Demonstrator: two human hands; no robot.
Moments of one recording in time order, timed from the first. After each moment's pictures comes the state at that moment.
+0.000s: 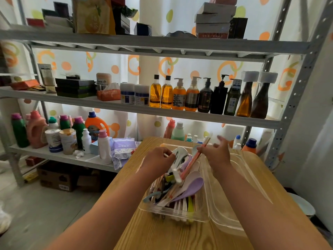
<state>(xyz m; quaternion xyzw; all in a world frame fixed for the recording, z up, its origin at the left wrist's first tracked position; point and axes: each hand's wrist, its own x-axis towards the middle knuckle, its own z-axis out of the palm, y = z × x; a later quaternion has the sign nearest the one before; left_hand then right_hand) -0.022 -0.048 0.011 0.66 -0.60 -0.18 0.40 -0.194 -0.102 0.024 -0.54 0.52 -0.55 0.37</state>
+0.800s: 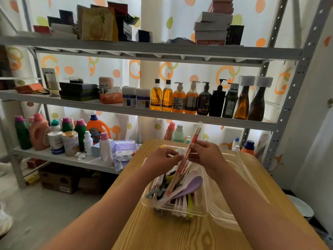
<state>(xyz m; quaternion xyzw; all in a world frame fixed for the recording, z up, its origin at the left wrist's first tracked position) -0.028 -0.023 0.028 0.61 -0.64 -0.25 0.40 -0.180 -0.056 0.051 -0.57 0.44 -0.48 0.49</state>
